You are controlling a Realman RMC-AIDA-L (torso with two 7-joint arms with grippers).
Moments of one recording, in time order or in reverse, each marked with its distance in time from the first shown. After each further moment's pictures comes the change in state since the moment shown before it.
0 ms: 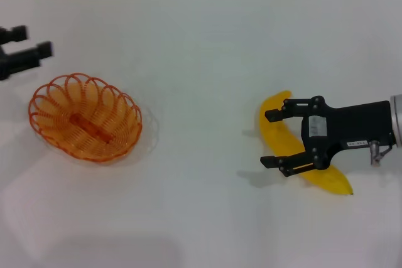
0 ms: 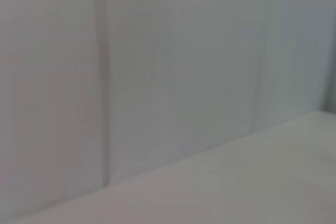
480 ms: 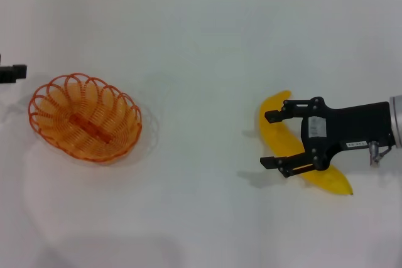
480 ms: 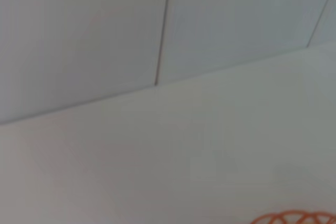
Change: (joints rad) left arm -0.076 0.045 -0.013 0.117 0.382 0.004 -0.356; right arm 0.001 0.000 -0.001 0.008 0.000 0.004 -0.001
